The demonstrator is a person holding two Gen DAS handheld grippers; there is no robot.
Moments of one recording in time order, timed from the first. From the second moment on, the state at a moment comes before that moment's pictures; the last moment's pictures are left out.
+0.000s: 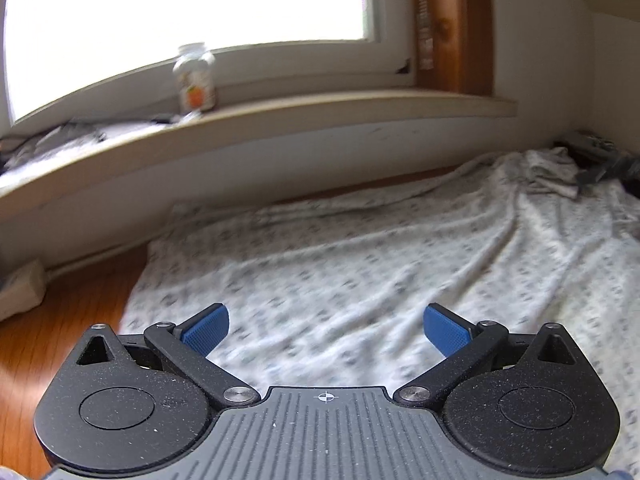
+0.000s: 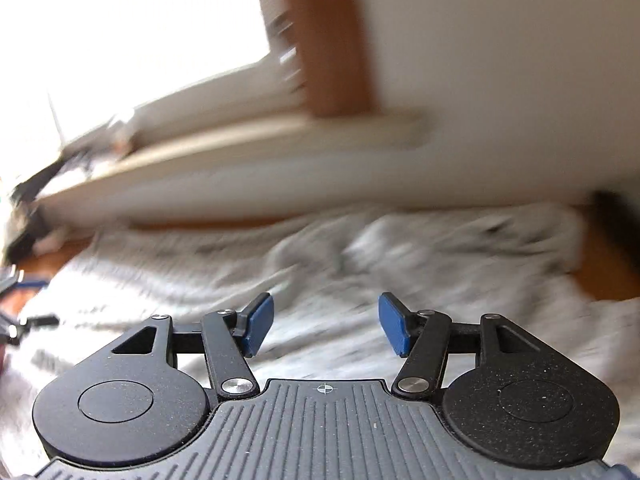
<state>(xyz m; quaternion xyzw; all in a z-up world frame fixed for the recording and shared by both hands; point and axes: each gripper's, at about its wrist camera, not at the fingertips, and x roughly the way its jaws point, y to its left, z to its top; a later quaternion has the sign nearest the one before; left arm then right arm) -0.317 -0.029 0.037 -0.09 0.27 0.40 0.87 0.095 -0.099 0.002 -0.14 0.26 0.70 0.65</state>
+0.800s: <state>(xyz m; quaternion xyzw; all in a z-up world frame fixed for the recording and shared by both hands) -0.311 -0.025 0.037 -0.12 0.28 0.35 0.89 0.084 -0.103 -0.027 -0.22 0.23 0.69 0.65</state>
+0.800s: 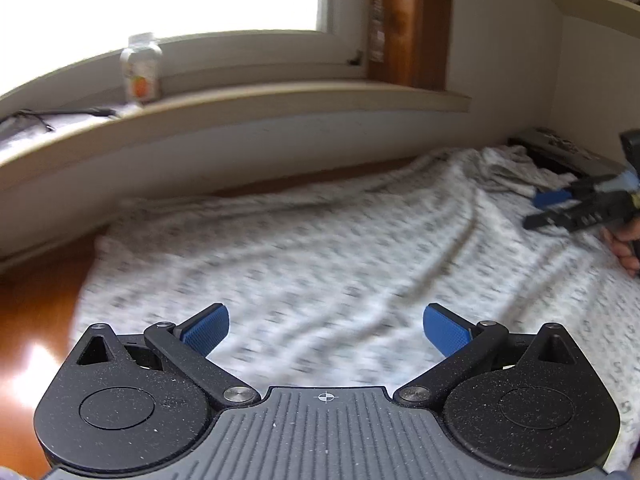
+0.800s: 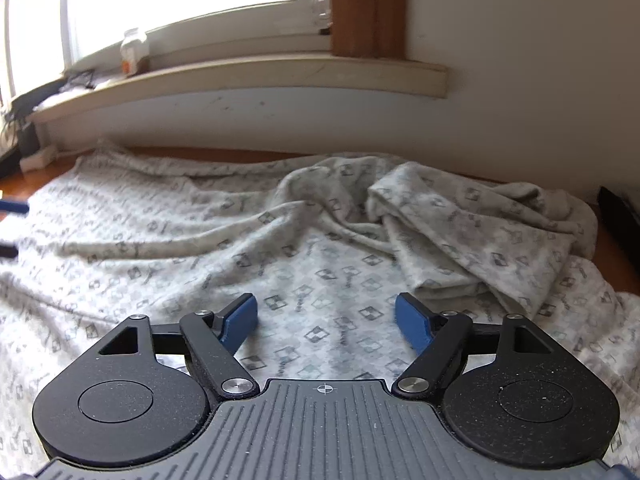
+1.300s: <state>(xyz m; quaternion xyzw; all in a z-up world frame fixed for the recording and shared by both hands) -0.356 0.131 0.038 -0.13 0.32 0.42 0.84 0.087 -0.105 -0.025 -0.21 0.23 0.70 0.65</state>
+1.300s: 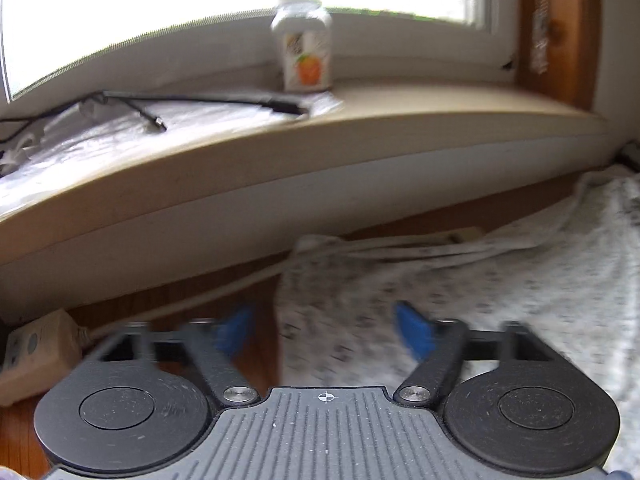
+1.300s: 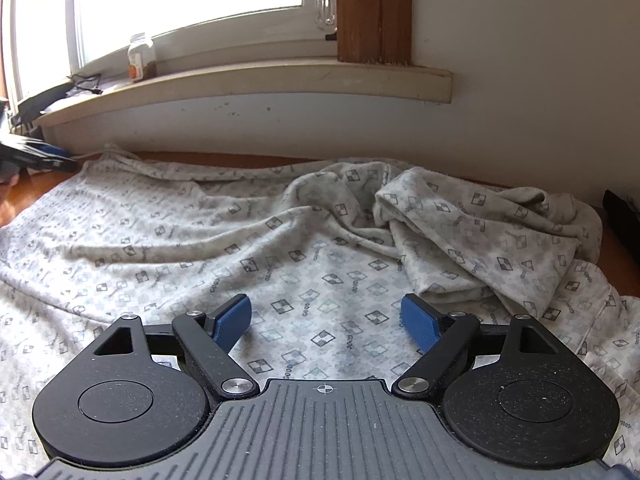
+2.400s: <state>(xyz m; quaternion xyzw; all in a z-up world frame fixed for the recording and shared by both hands) -0.390 0.051 0.073 -0.09 0.29 0.36 0.88 0.087 -0.103 -0.027 -0.22 0.22 0.69 0.65</state>
